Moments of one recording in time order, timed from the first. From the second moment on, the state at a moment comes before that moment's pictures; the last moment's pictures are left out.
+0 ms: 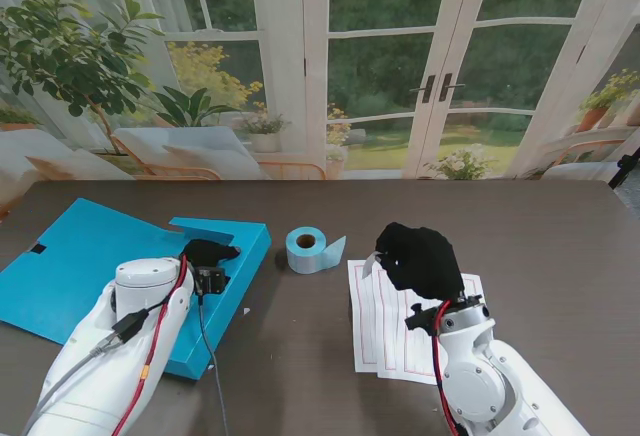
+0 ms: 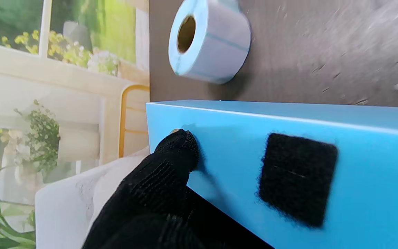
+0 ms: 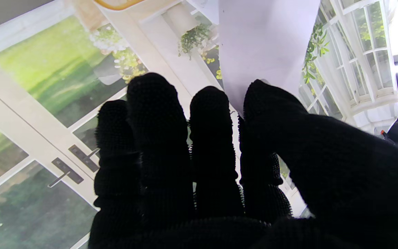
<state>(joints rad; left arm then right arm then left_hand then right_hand) 1.41 -1.32 -1.39 -1.53 -0.35 0.71 0.19 -1.60 -1.18 1.21 -1.59 -0.70 -0.36 -0.55 1.18 -0.33 0.38 -0.12 0.76 0.39 0.86 0.35 1.01 0.38 0.88 1.19 0.80 0.50 1.30 1.02 0.25 0.51 1.32 1.07 0.65 -0.85 1.25 -0.38 0.88 -0.12 1.12 0.42 1.24 0.04 0.81 0.78 1.25 0.16 0.93 0.60 0.69 0.23 1.23 0.46</state>
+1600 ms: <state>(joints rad) 1.57 -1.25 -1.48 -1.81 -0.62 0.70 0.03 -1.40 -1.28 0.86 -1.58 -0.41 0.04 -0.53 1.18 -0.33 0.38 -0.12 0.75 0.42 0.87 0.36 1.02 0.38 0.92 1.21 0.81 0.50 1.31 1.02 0.26 0.53 1.32 1.09 0.71 -0.82 1.15 -0.33 0.88 -0.06 1.12 0.37 1.24 0.10 0.81 0.77 1.25 0.21 0.93 0.60 0.69 0.30 1.23 0.46</state>
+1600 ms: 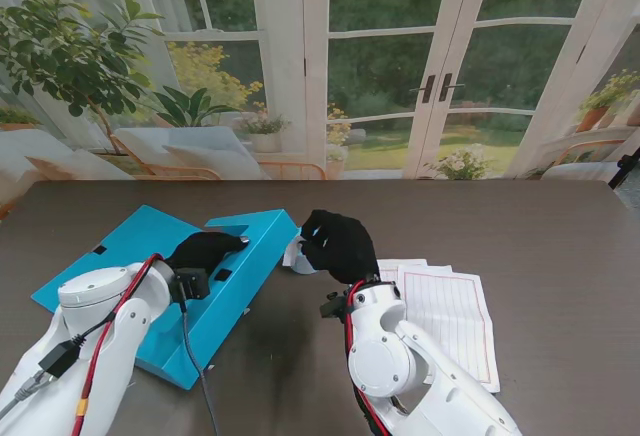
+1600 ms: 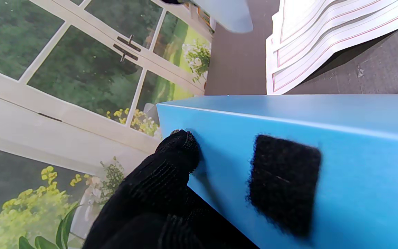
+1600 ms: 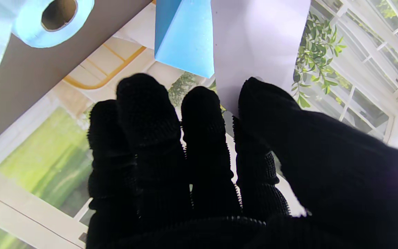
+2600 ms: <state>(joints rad) 1.58 -1.22 -1.49 -1.80 -0.61 0.66 -0.05 -1.34 -1.36 0.78 -1.52 -0.26 0.13 -0.57 1.18 -0.33 0.38 -0.12 0.75 0.42 0.87 0.36 1.02 0.38 0.93 1.22 0.81 0.50 1.31 1.02 0.26 0.53 1.32 1.09 0.63 -0.74 1.18 1.32 1.02 -0.05 1.12 0.45 1.24 0.16 0.79 0.77 1.25 0.26 0.95 0.59 0.69 0.33 1.23 0.49</state>
